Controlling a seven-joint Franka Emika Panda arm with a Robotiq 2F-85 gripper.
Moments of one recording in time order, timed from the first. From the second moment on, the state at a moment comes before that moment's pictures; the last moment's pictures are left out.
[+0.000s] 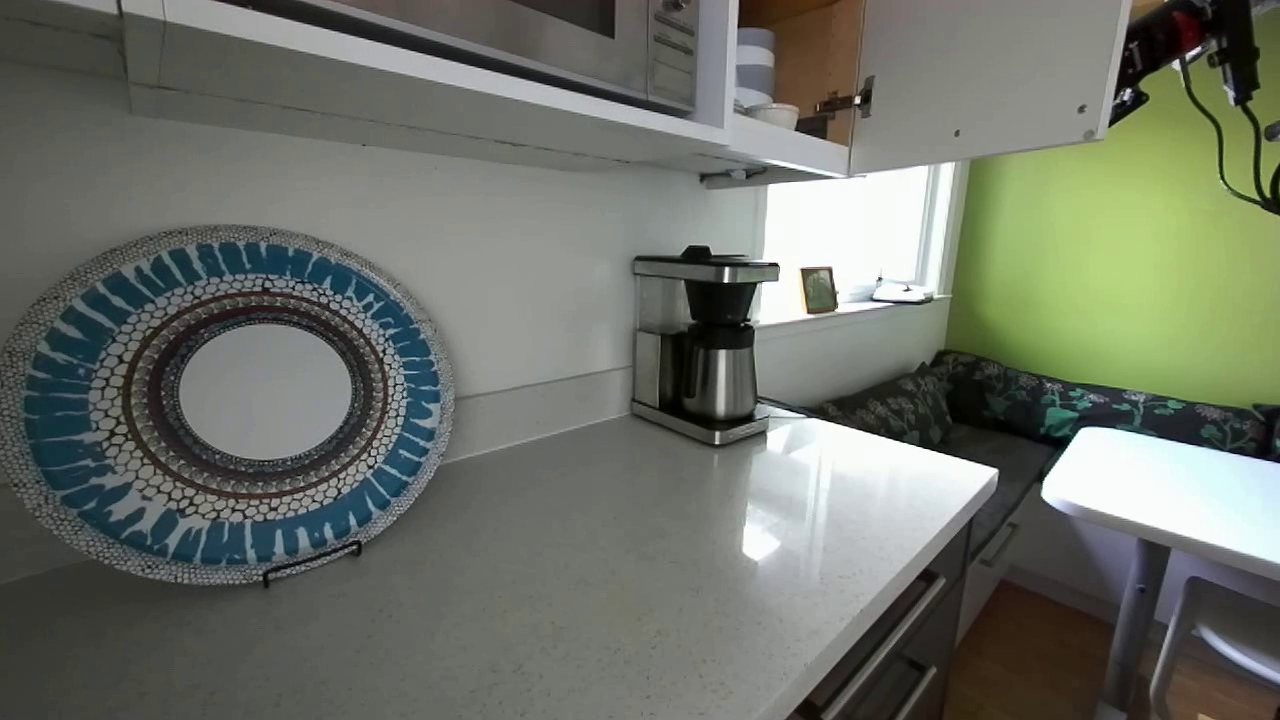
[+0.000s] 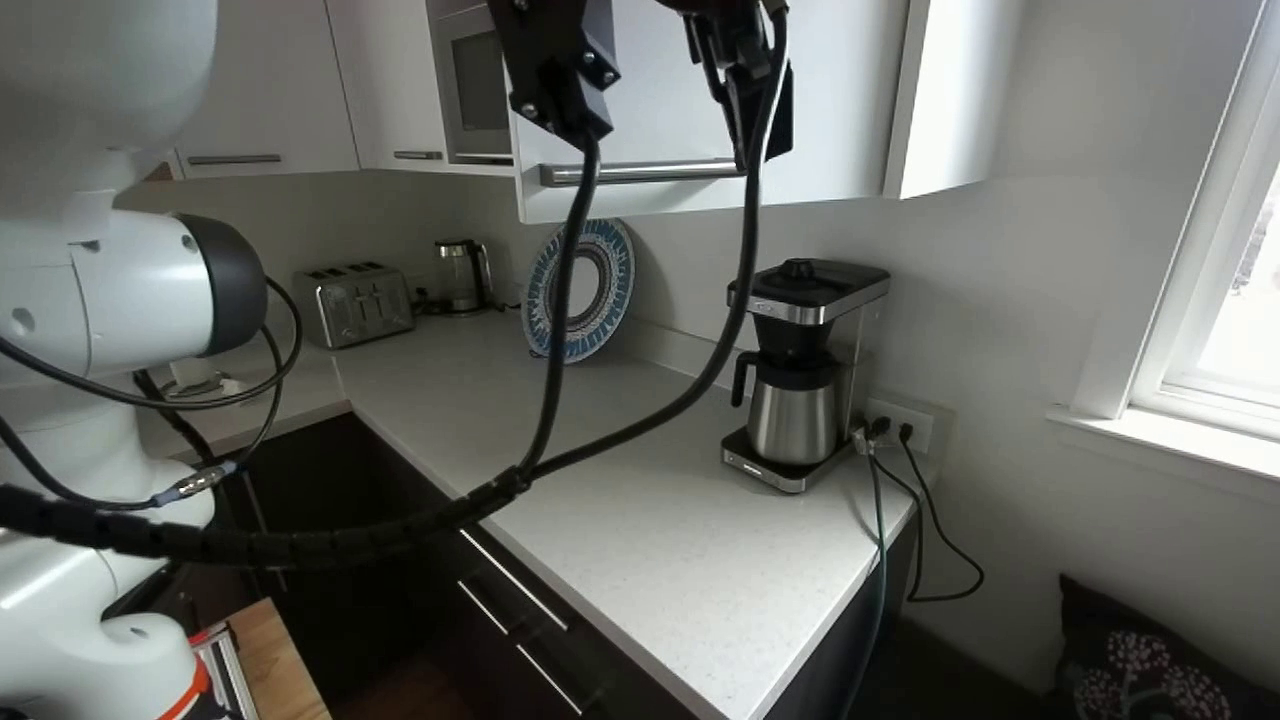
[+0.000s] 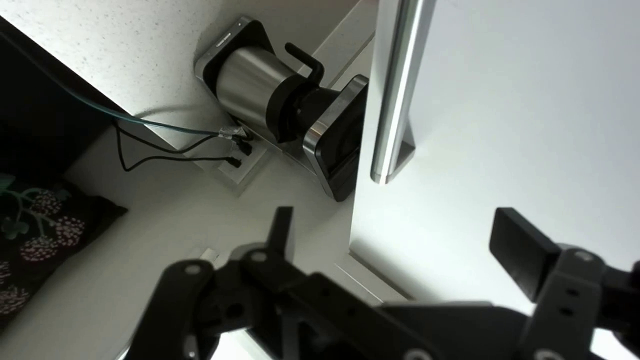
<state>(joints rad) -0.96 0.34 -0.42 -0.81 1.24 1.15 -0.19</state>
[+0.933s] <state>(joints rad) -0.96 0.14 -0.49 -0.92 1.01 1.04 -0.19</state>
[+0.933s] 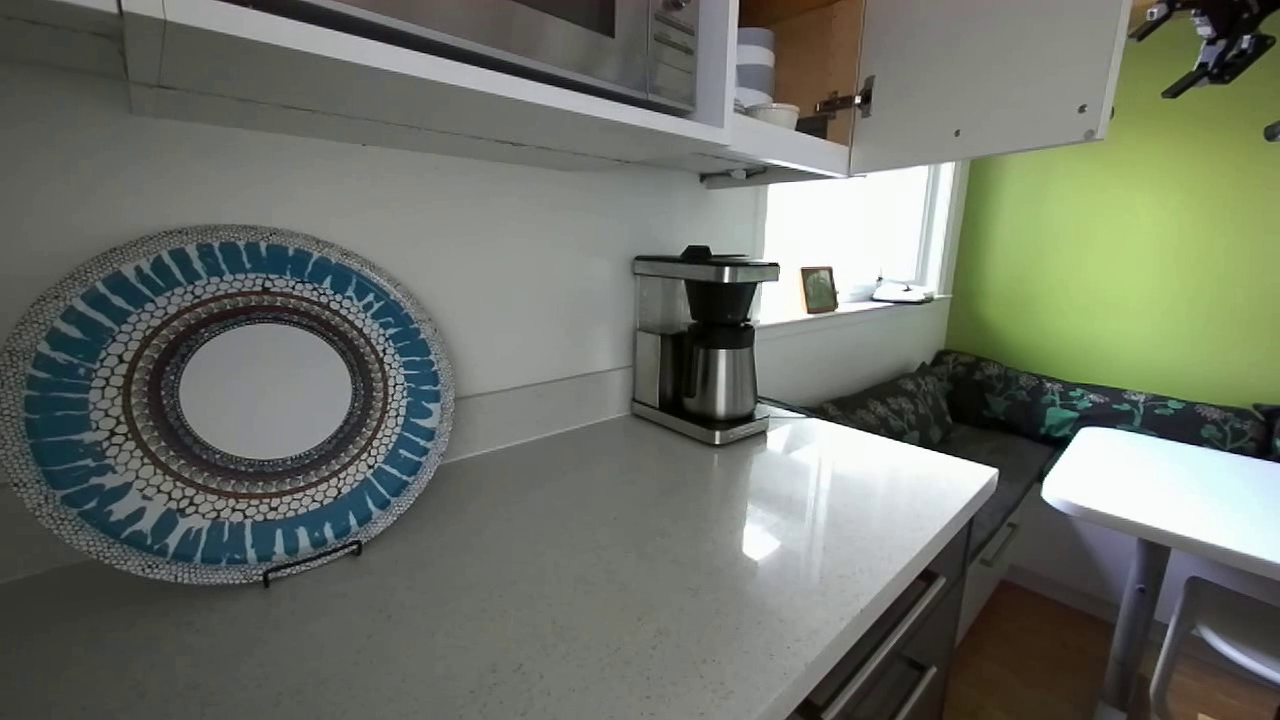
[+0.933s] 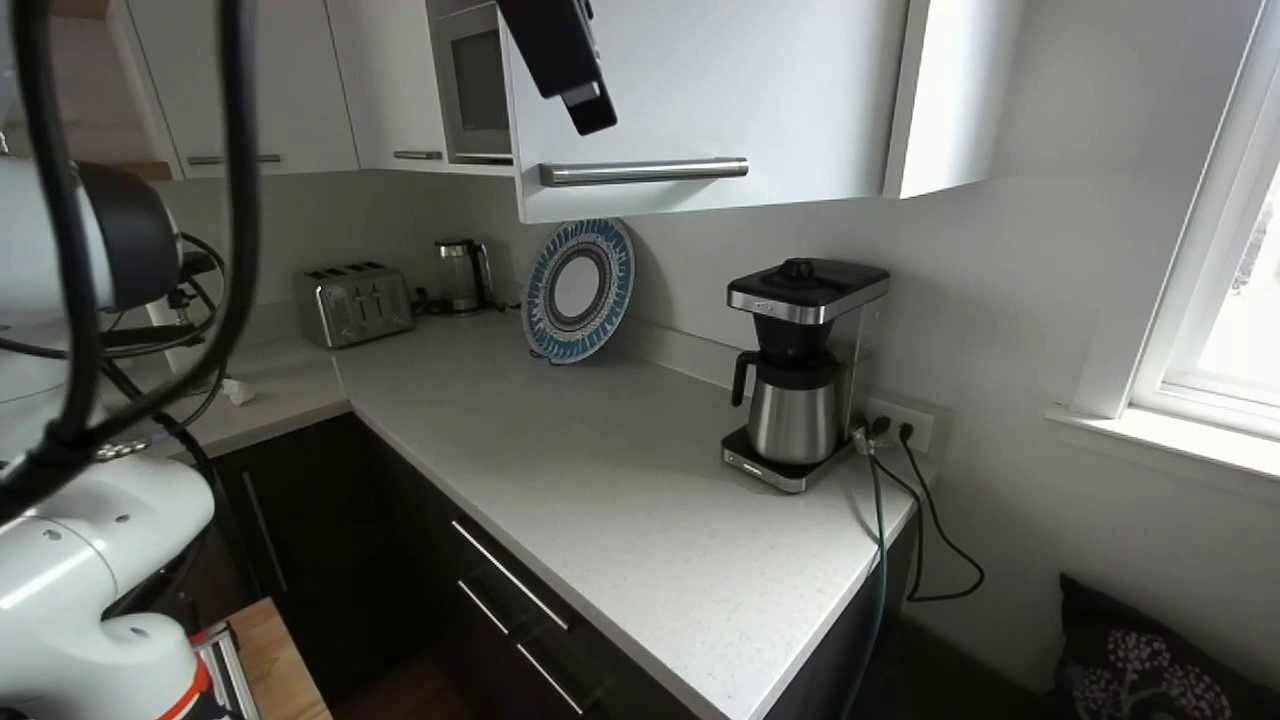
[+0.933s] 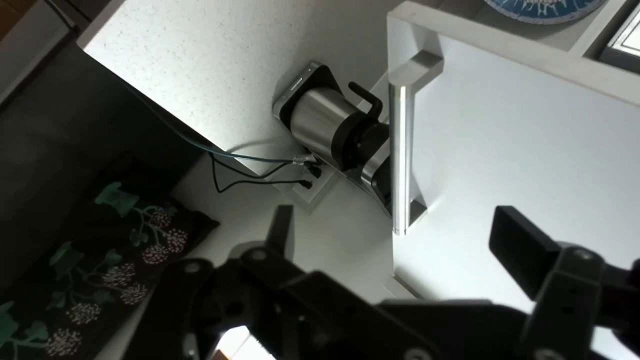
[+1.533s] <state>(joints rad) -0.96 -0.01 -0.49 -1.06 0.89 1.00 -0.21</state>
